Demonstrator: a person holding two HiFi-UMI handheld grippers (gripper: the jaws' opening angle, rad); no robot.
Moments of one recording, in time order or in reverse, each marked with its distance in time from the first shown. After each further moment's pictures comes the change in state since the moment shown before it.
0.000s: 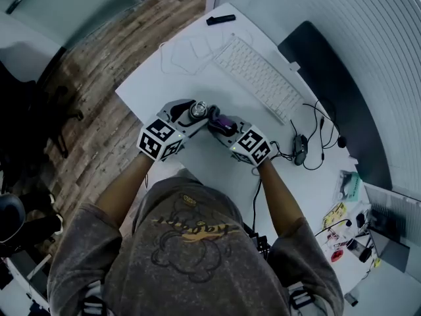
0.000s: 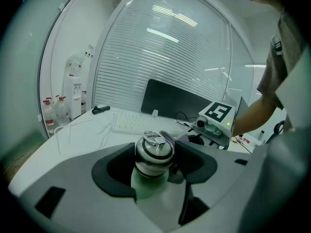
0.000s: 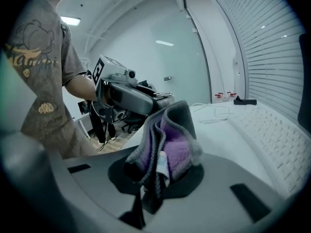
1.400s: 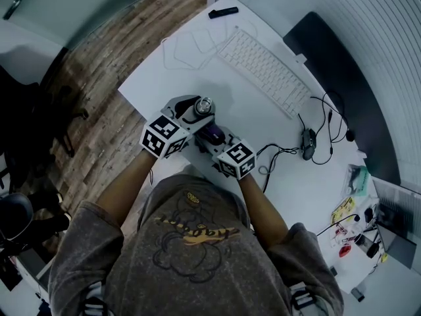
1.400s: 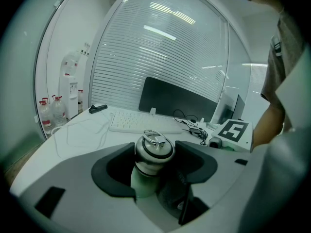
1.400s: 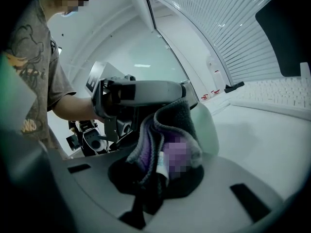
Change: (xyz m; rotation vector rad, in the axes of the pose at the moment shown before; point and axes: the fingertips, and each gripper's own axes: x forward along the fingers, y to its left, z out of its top) left arm 0.000 -0.001 -0.001 0.021 0.028 -0.033; right arm 0.039 0.046 0.014 0.304 -0.268 -0.074
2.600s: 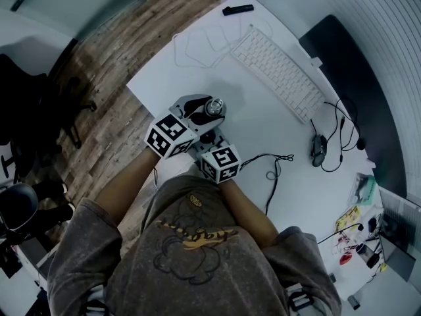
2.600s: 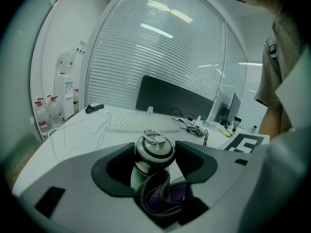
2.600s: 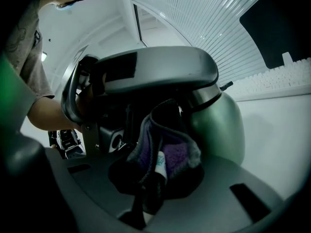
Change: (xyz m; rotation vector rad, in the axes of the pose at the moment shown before) left arm 0.001 0.000 0.000 0.022 0.024 -0.042; right arm 0.051 0.005 0.015 0.130 -0.153 -0.163
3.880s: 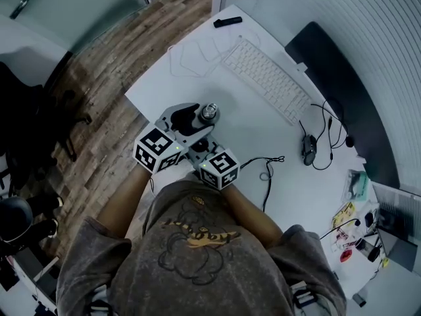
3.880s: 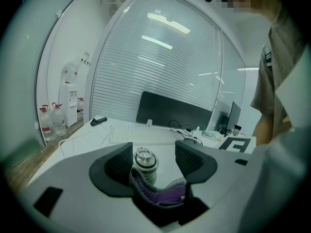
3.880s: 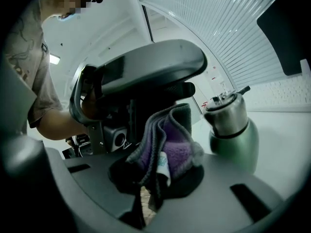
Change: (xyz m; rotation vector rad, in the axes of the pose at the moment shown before) left arm -0.047 -0.019 0.032 -0.001 -0.119 0.028; right arm -0.015 0.045 0.020 -0.052 0.016 0.147
